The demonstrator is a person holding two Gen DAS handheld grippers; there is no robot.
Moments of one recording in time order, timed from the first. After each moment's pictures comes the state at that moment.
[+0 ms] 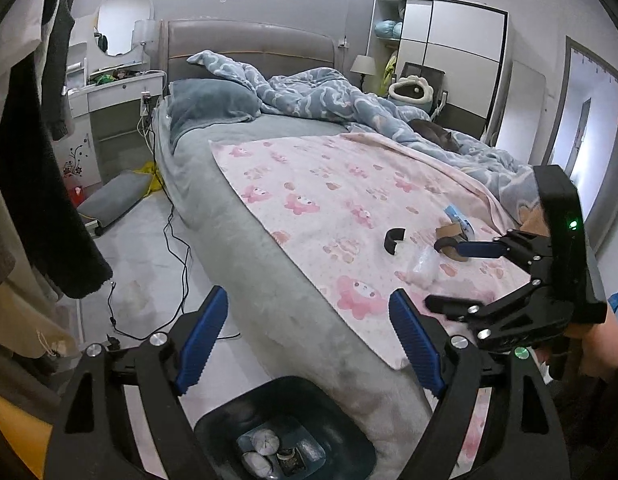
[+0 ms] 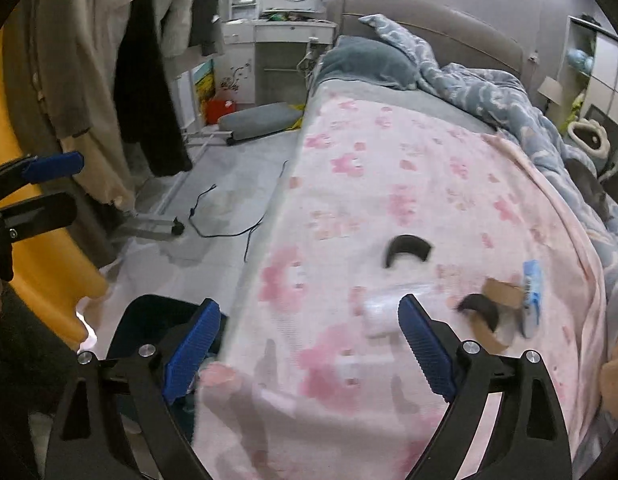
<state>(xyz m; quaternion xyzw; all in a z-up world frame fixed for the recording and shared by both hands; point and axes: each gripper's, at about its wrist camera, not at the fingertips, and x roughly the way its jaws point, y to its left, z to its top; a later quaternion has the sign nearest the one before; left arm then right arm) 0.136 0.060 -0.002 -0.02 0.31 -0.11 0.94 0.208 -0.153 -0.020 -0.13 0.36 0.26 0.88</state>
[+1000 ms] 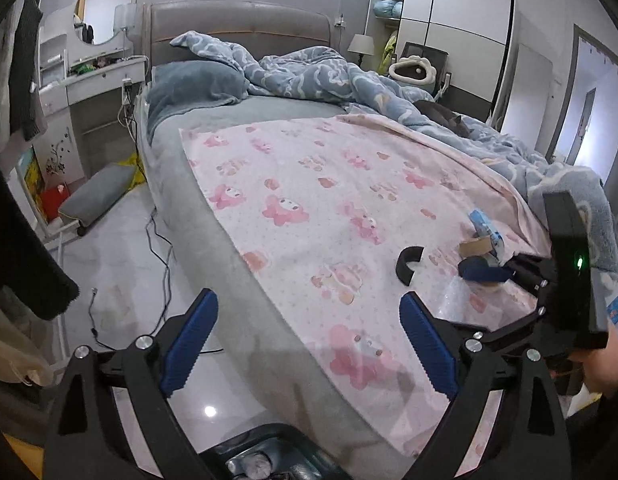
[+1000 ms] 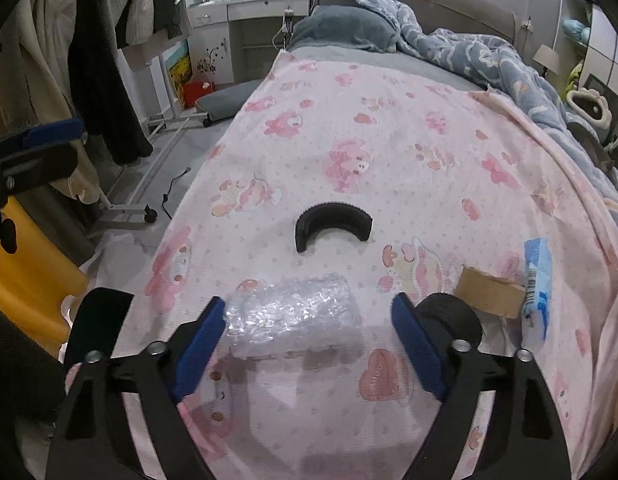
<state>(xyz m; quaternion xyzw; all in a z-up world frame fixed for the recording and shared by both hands) 0.238 0.021 -0.030 -0.02 0.34 -0.12 0.93 0.280 -0.185 -0.072 -0.13 0.42 0.25 0.86</state>
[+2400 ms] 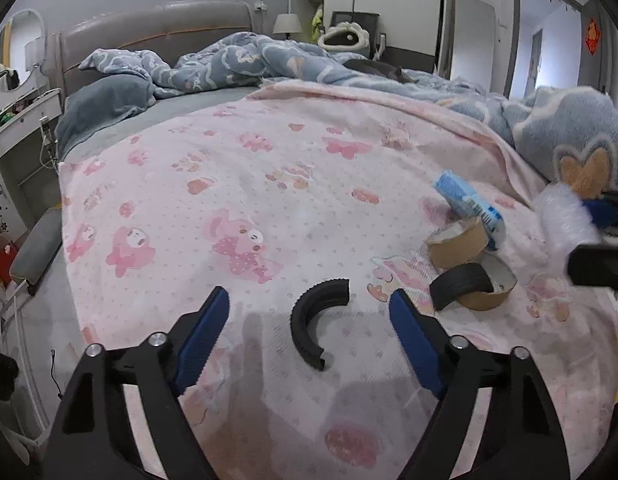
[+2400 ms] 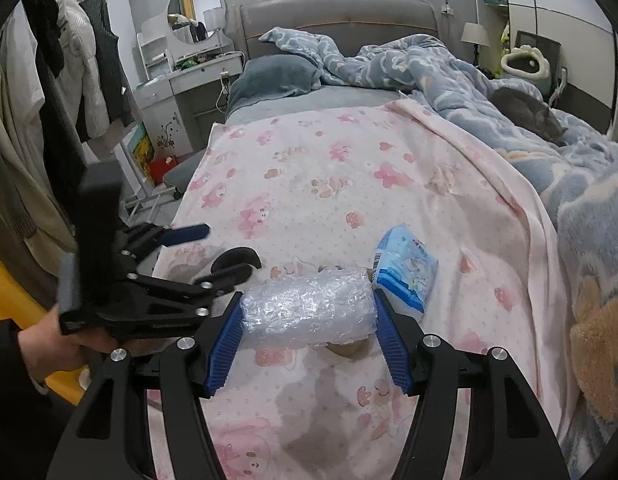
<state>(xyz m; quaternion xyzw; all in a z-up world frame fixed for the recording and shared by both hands) 0.327 -0.112 -0.098 0.08 0.35 -0.22 0.91 0.270 -0.294 -0.018 0.00 0.36 0.20 0.91</state>
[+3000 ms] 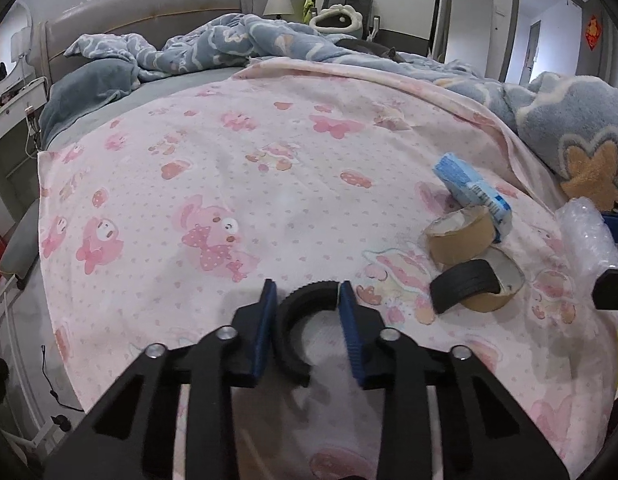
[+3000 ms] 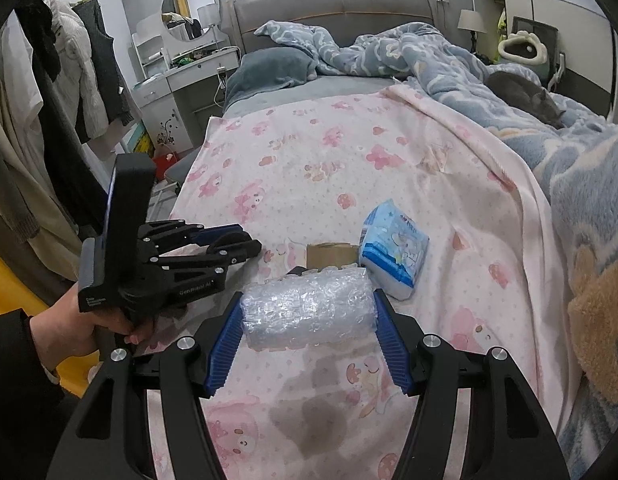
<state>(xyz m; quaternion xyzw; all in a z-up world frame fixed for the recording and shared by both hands) 0.339 -0.123 -0.108 0.07 0.38 -0.23 0.89 0.262 -0.308 -0.026 0.01 0.38 0.20 0.90</state>
